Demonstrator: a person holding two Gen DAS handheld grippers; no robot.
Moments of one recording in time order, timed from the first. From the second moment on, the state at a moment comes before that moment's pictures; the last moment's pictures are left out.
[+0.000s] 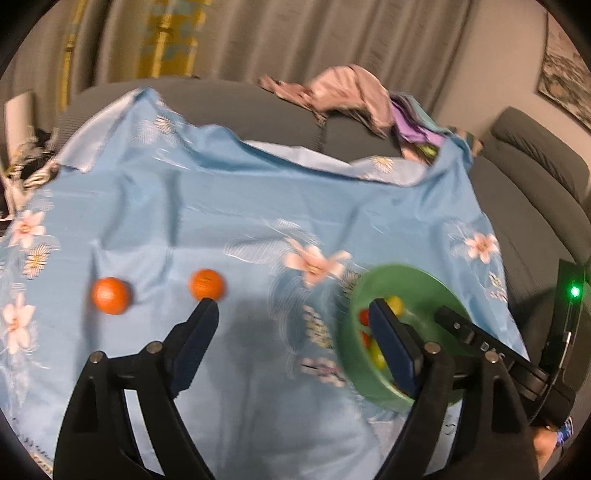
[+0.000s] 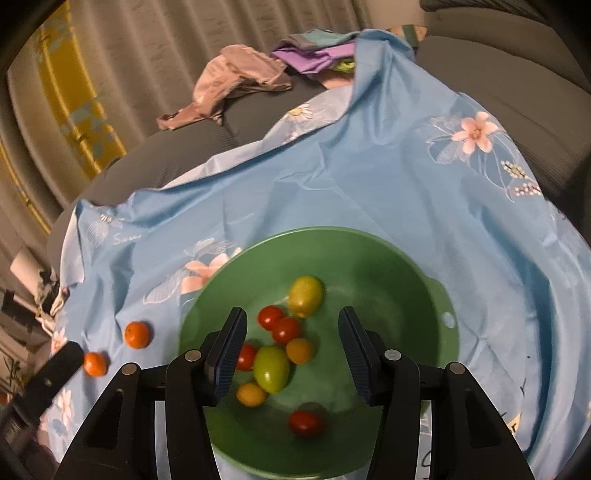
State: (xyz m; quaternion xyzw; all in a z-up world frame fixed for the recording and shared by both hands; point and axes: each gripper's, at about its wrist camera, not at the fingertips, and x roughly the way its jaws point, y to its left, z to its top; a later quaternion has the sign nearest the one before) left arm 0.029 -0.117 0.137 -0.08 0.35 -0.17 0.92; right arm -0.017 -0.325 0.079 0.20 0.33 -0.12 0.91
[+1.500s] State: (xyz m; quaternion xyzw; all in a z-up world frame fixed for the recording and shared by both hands) left arm 0.062 0.009 0.091 -0.14 0.40 0.01 0.91; right arm 0.026 -0.178 0.049 0.08 0.40 0.05 0.91
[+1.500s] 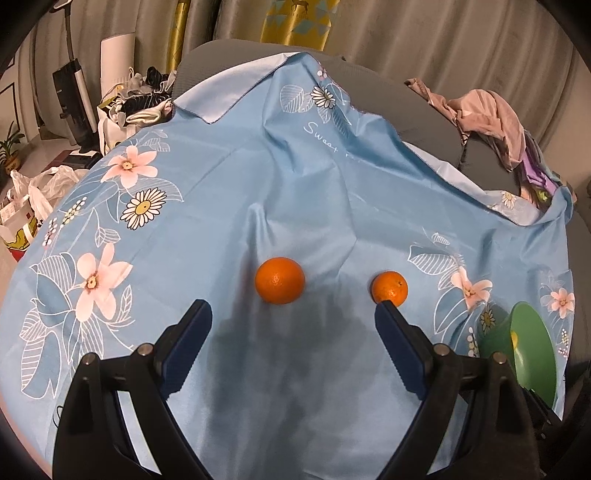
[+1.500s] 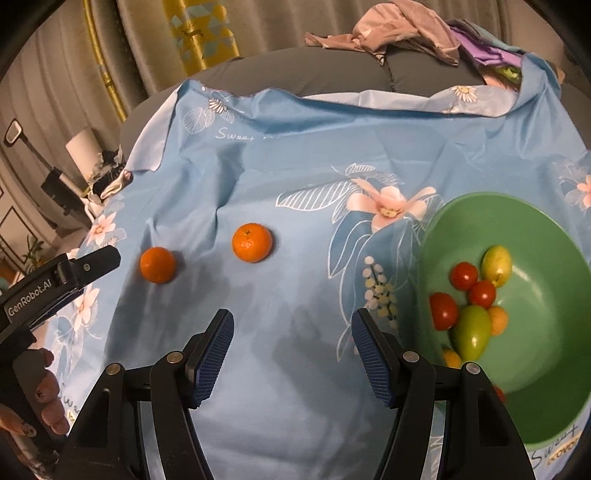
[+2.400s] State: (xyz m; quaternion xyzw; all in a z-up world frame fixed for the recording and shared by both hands) left arm 0.064 0.008 0.086 -0.13 0.41 0.01 0.90; right arm 0.030 -0.165 0.044 0.08 0.41 0.06 0.91
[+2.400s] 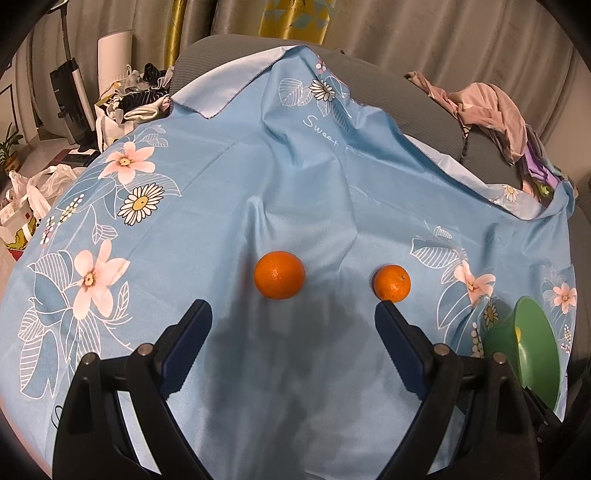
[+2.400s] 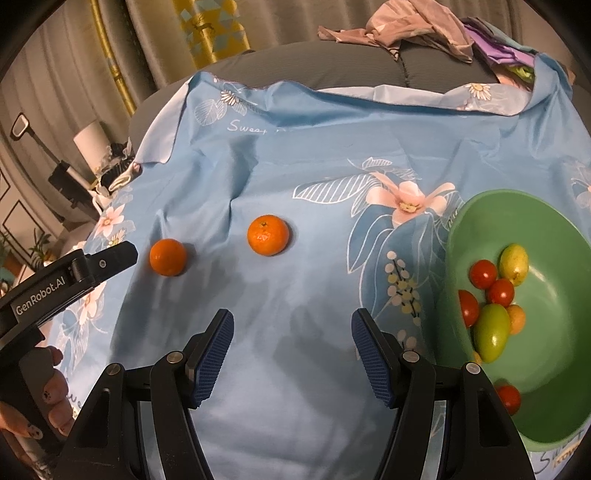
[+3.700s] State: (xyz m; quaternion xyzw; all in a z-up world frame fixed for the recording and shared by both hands) left arm 0.072 0.013 0.081 -0.15 0.41 0.01 0.90; right arm 0.056 -0.175 0.050 0.13 0.40 0.09 0.91
